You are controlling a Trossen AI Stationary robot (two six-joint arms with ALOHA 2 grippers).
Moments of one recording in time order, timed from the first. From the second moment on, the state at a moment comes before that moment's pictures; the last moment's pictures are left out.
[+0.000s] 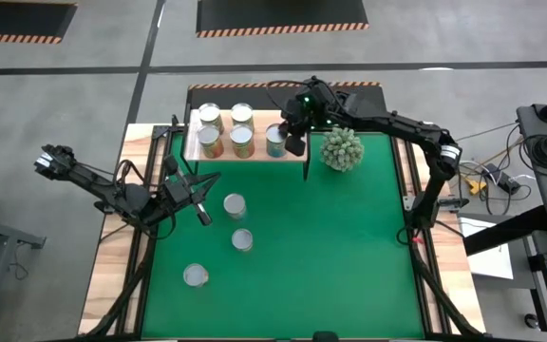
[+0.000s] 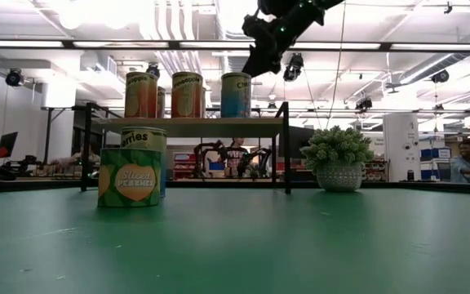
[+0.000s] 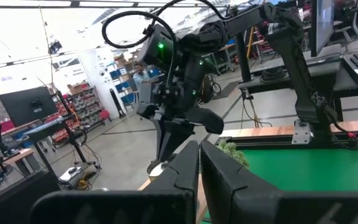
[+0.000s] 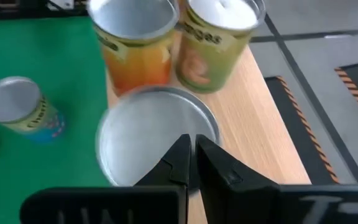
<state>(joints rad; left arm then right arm) -0.46 0.88 0.69 0.36 -1.02 0.44 -0.47 1.76 1.74 -0.65 -0.15 -0.26</state>
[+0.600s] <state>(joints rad) -0.46 0.88 0.69 0.36 -1.02 0.44 -0.42 1.73 1.74 -0.76 -0.08 -0.15</state>
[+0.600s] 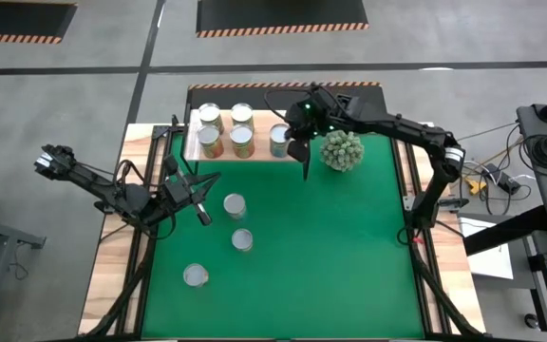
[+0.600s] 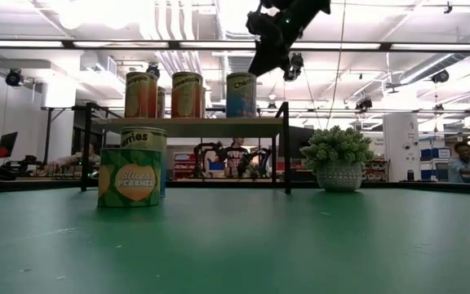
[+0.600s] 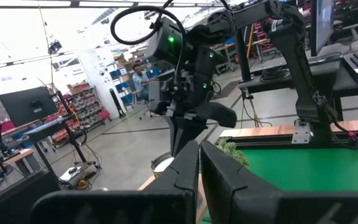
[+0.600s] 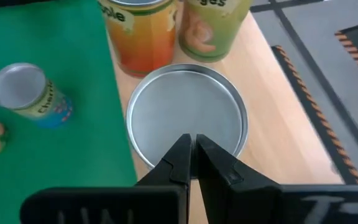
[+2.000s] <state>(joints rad) -0.46 0.88 0.69 0.34 -1.02 0.42 -0.41 1.29 0.95 -0.18 -0.08 -0.08</state>
